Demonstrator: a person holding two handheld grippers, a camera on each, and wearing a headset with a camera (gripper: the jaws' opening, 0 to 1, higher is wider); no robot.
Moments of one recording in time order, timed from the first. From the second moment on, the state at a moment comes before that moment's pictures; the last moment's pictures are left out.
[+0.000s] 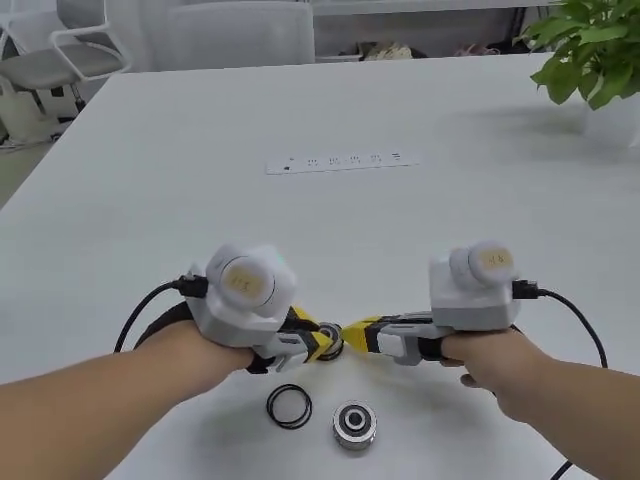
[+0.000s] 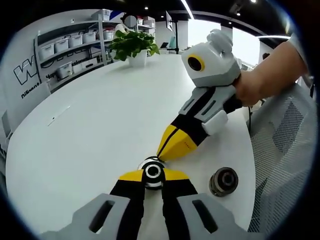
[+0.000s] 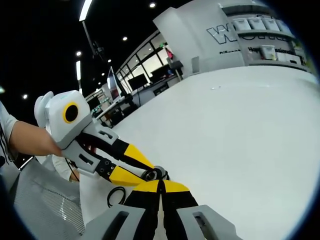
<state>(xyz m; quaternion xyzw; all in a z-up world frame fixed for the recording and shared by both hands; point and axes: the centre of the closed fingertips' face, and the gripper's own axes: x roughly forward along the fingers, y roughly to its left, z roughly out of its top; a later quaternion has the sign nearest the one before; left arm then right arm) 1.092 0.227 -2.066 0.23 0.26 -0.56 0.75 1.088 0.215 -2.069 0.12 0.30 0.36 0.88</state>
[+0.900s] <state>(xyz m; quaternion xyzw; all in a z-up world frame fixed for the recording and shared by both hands) 1.091 0.227 -2.067 0.23 0.26 -0.56 0.76 1.087 0.228 -2.064 0.13 0.29 0.37 0.87</state>
